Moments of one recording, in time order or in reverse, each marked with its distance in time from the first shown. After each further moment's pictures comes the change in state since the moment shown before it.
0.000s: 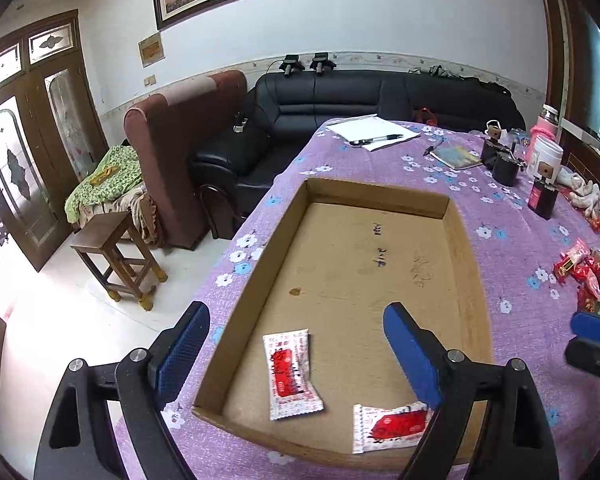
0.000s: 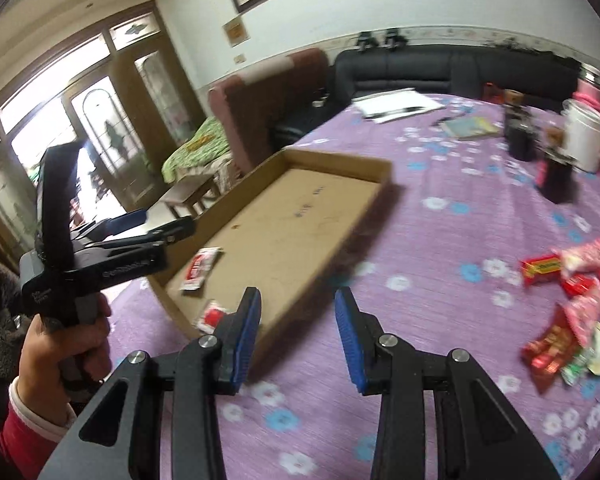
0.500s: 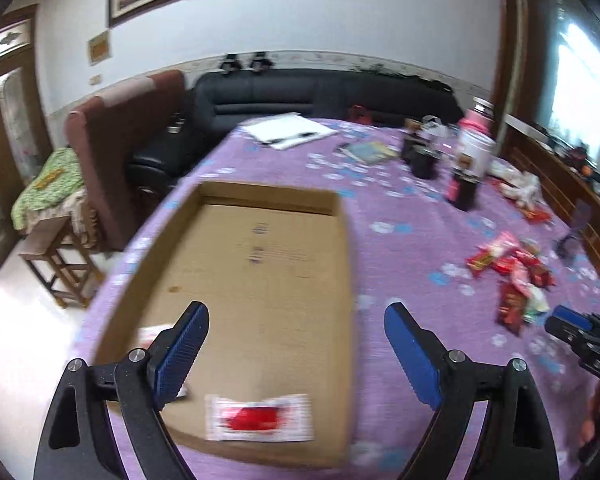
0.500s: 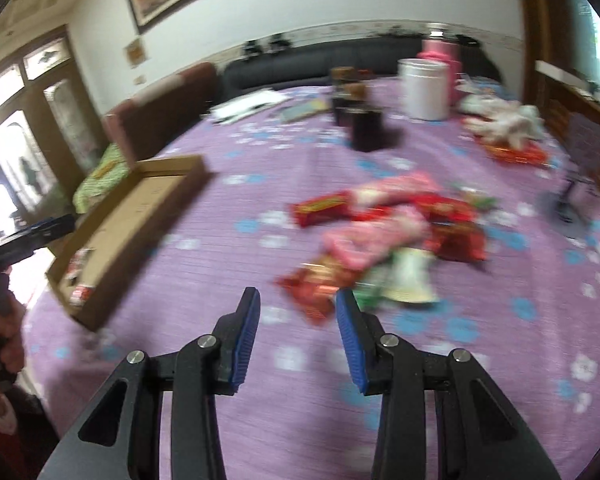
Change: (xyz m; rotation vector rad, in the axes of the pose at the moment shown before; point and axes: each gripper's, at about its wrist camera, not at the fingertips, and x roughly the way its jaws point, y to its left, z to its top) left arm -0.019 -0.088 0.001 0.044 0.022 -0.235; right arm -0.078 -0.135 -0.055 0.158 -0.032 -0.342
